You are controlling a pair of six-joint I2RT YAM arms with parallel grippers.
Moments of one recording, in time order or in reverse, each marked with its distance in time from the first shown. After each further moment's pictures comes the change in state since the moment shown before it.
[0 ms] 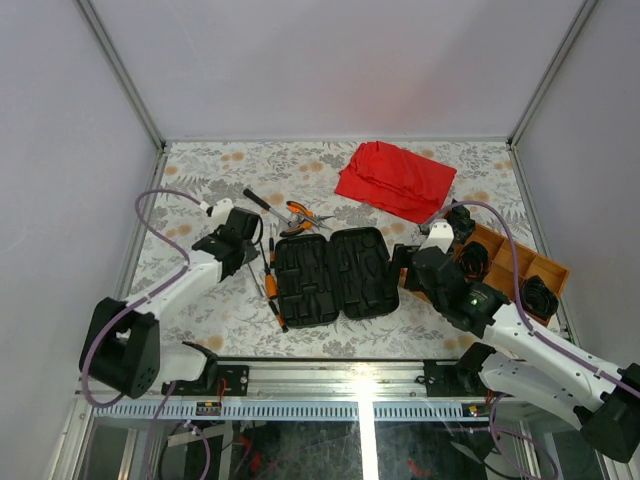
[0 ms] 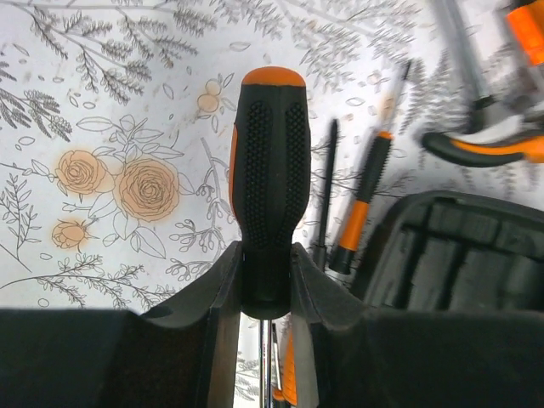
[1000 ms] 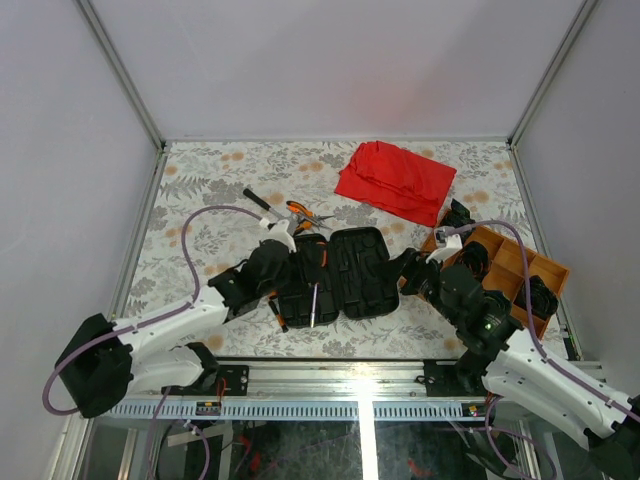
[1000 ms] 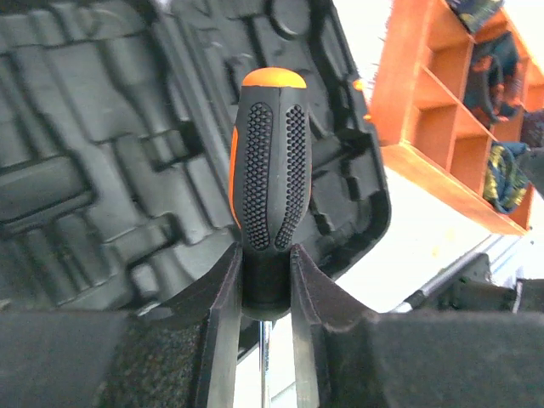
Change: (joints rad) left arm -0.410 -0.222 -0.180 0.376 0.373 -0.064; right arm -0.001 -0.238 -0.174 0.334 -0.255 0.163
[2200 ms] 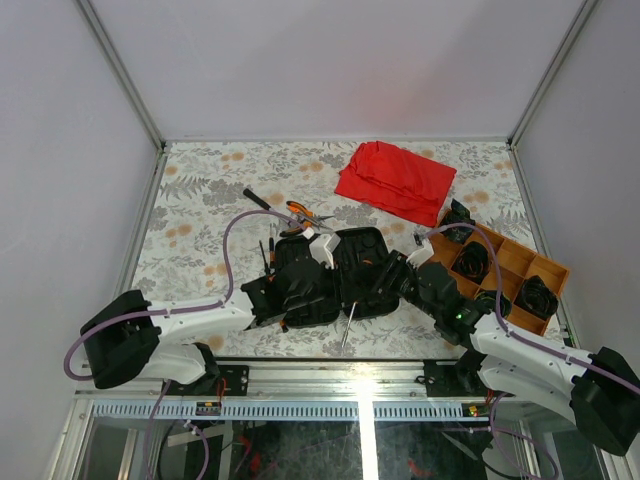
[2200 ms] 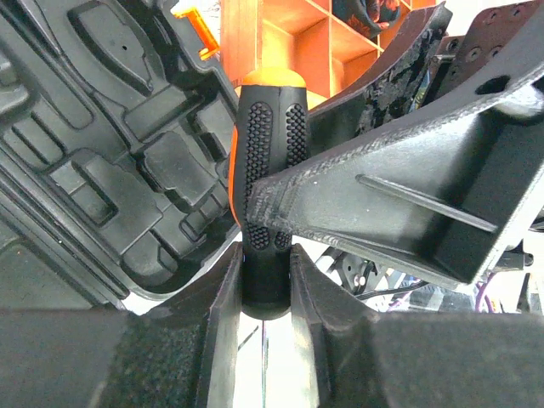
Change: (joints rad) left arm -0.242 0.205 0.043 0.294 0.066 -0.056; right arm 0.000 0.275 -0.124 0.388 -0.197 0.357
